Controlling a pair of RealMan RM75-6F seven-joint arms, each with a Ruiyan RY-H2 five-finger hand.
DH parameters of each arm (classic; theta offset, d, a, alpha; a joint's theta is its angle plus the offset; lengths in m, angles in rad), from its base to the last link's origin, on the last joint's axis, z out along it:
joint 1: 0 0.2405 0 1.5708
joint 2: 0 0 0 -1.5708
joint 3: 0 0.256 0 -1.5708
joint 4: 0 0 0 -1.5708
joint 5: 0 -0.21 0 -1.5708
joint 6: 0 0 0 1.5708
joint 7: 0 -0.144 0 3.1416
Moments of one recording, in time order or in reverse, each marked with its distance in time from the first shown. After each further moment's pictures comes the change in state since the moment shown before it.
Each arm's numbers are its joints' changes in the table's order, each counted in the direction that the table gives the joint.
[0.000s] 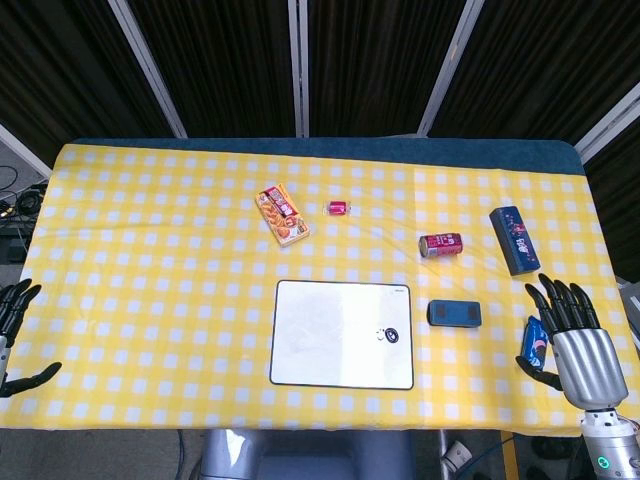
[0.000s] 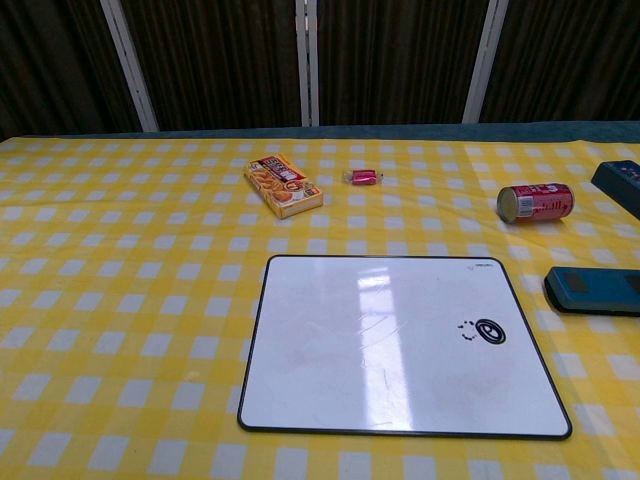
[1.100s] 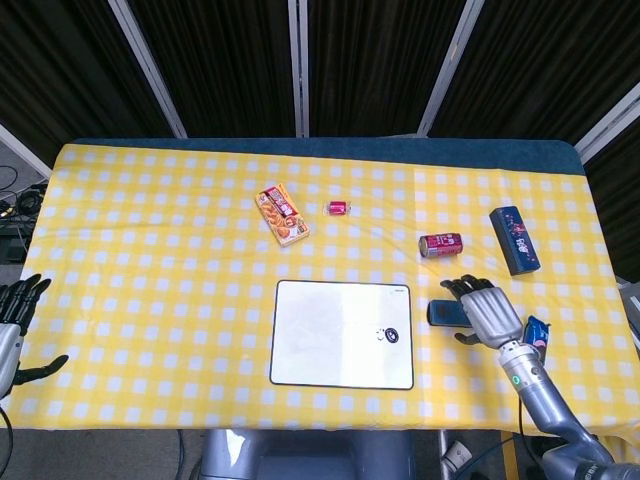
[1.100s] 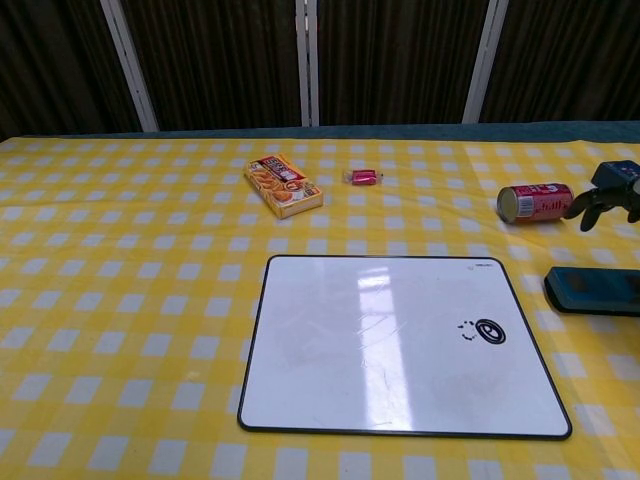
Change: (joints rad) left arm -0.043 0.031 -0.029 -0.009 0.101 0.088 -0.072; right arm 0.340 0.280 0.049 0.328 -0.210 0.517 0.046
